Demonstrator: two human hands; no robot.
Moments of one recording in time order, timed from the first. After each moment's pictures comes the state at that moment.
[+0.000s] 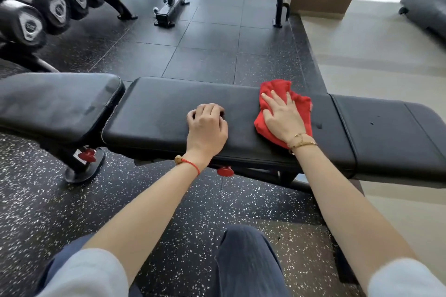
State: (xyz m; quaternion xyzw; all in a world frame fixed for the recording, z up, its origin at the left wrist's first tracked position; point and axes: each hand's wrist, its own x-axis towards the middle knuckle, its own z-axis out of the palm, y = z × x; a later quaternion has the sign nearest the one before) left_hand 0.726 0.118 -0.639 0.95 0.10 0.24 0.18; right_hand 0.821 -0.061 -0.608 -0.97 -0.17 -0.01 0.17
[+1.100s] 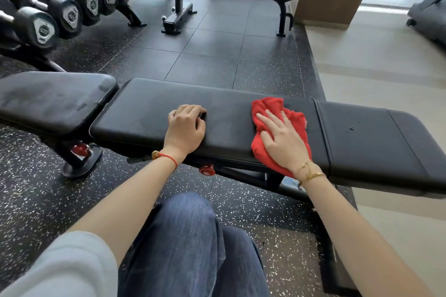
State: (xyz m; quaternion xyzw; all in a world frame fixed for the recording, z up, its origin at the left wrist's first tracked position) left_hand 0.723 0.118 -0.637 0.94 0.10 0.25 0.21; right_hand 0.784 -0.134 -0.615 -0.94 -0.26 -0.04 0.21
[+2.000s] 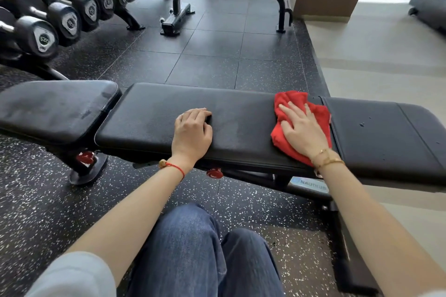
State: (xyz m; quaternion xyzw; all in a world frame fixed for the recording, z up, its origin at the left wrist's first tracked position) left_hand 0.720 0.115 -0.640 0.95 0.09 0.24 0.18; right_hand 0.819 -0.145 -0.613 -0.97 -0.17 -0.01 0.19
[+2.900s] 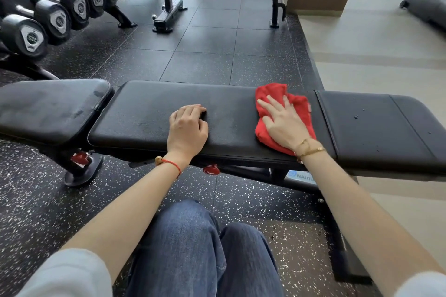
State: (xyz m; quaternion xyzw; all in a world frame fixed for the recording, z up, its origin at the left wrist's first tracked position) left_hand 0.722 0.115 -0.643 0.95 0.09 0.24 0.18; right_hand 0.813 -0.119 -0.612 -0.96 -0.23 0.00 0.17
